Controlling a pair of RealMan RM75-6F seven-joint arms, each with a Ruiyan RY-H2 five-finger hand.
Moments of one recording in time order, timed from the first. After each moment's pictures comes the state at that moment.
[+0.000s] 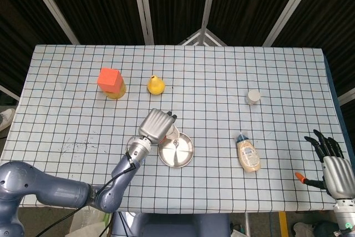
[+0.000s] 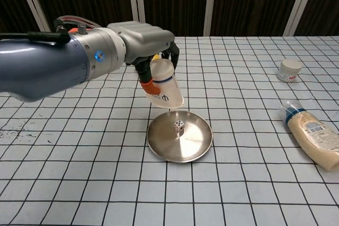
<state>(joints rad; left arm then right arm) -1.17 -1.63 -0.17 -1.70 0.59 1.18 0.94 0.06 -1.03 0.06 -1.72 -1.47 1.43 0.16</state>
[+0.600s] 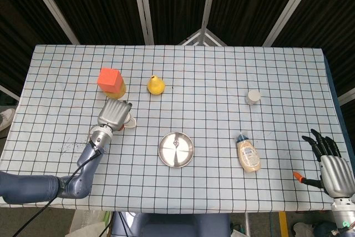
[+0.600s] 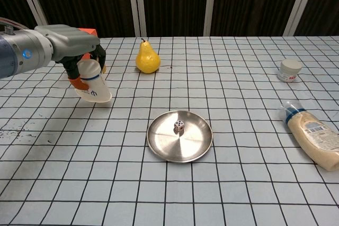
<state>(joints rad) -1.03 -1.48 -0.05 -1.57 0.57 1.09 0.85 0.07 -1.04 0.06 -1.72 -1.47 1.42 0.14</state>
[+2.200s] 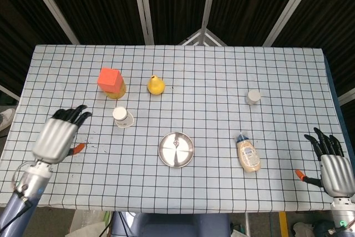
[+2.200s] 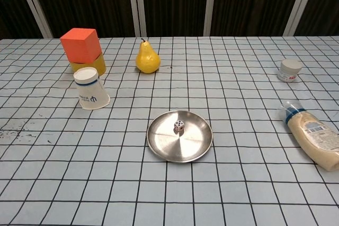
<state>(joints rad) -0.49 -1.04 0.11 -2.08 1.37 1.58 0.63 0.06 -1.07 0.07 -1.73 -1.45 1.46 0.00</state>
